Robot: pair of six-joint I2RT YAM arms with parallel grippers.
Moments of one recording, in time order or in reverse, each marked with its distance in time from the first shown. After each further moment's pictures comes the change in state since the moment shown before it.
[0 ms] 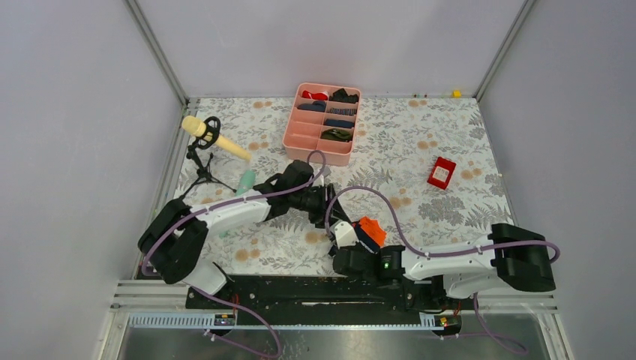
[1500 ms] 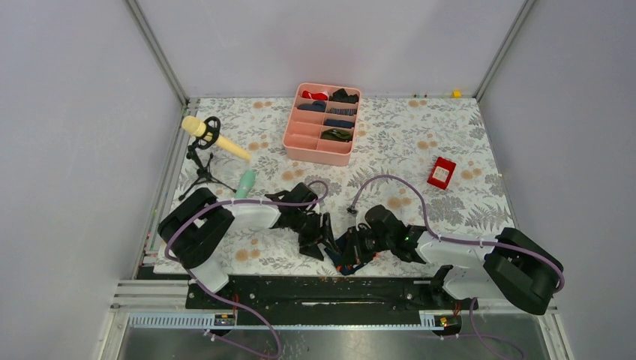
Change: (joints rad) left arm -0.024 0.127 -0.104 -0.186 -0.036 0.115; right arm -0.549 -0.067 -0.239 0.446 -0.926 0.109
